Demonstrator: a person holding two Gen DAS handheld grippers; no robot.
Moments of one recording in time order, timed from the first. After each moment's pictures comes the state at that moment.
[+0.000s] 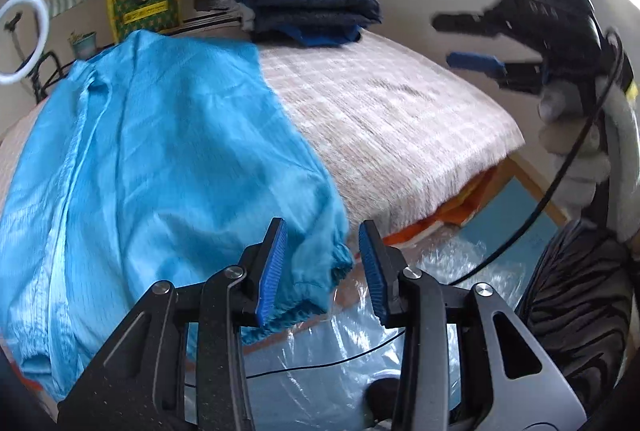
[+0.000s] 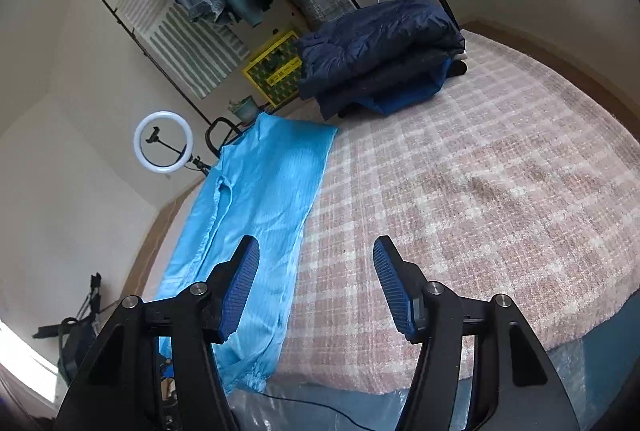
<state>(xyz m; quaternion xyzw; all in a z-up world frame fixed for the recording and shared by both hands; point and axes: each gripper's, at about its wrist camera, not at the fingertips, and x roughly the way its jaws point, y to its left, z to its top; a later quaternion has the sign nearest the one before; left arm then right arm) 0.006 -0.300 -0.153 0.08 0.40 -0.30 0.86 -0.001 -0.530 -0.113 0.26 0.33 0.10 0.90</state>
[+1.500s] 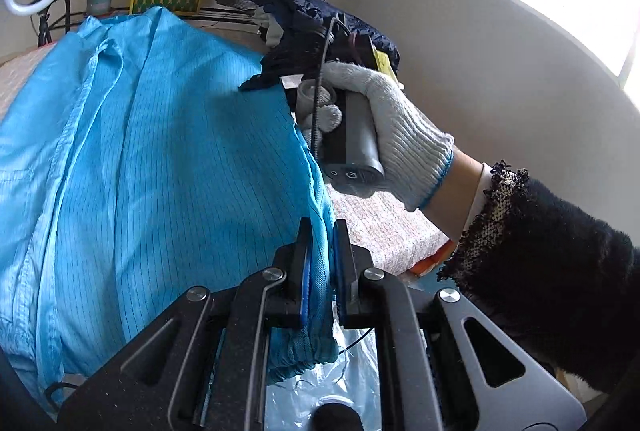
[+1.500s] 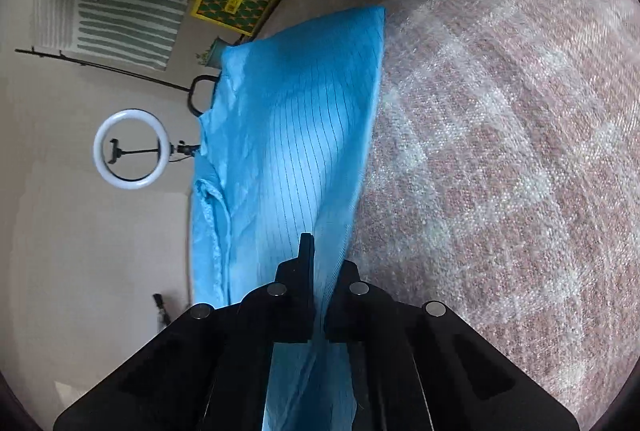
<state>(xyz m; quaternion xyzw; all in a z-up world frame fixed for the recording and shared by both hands) 0.041 -0.245 -0.131 -0.09 0.41 -0.30 0.86 0.251 -0.422 -0.221 0.37 0.49 0.11 0.78</state>
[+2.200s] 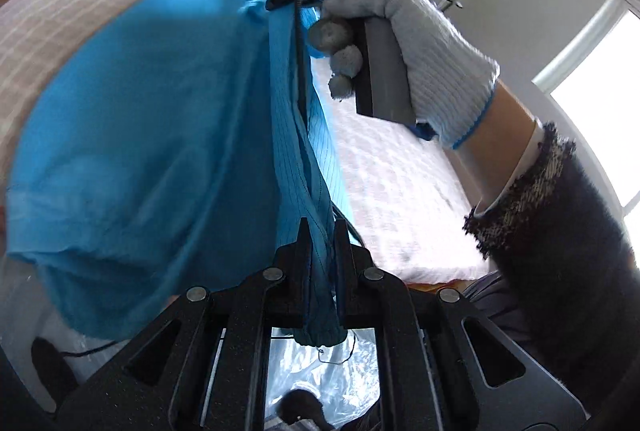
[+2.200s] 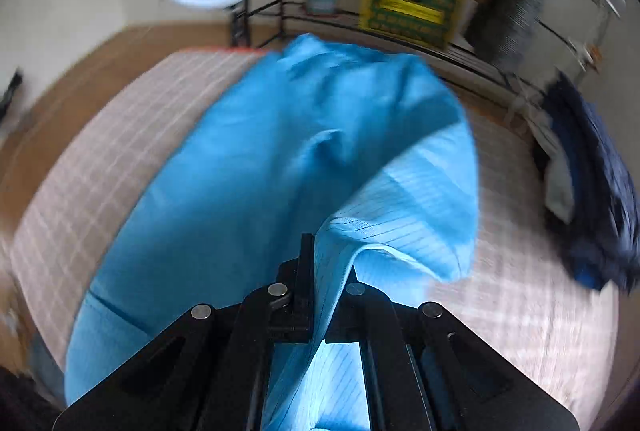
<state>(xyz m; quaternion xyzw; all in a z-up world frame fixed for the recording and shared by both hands) 0.018 -0.089 -0.155 -0.26 0.43 -0.19 0.84 0.259 -0.103 -0.154 -0.19 0.46 0.14 0.86</state>
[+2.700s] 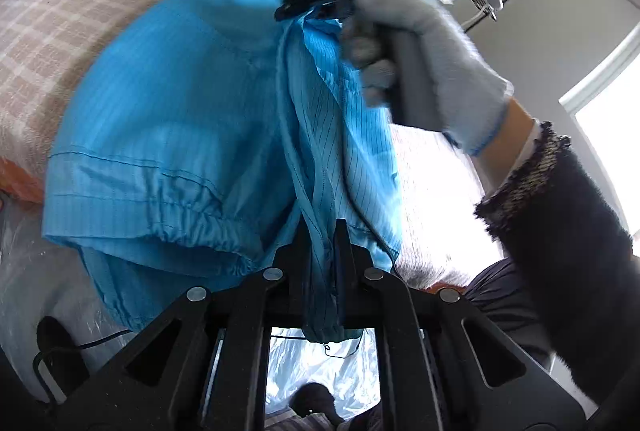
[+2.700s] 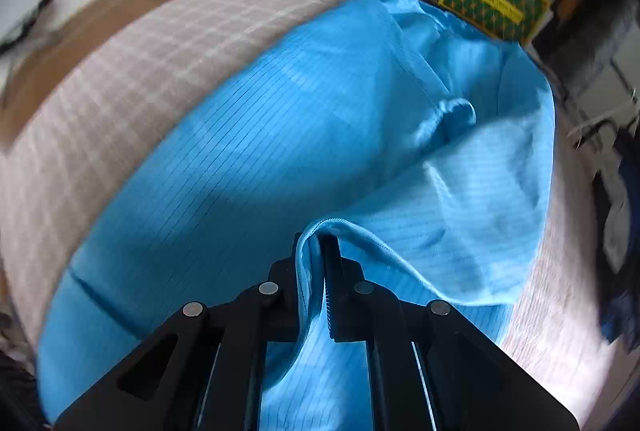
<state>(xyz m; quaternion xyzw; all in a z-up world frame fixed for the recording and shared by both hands) 0.012 -0.054 -0.177 -0.28 0.45 -0.16 0.83 0.271 -0.083 -0.193 -0.17 0.51 0.20 0.82</state>
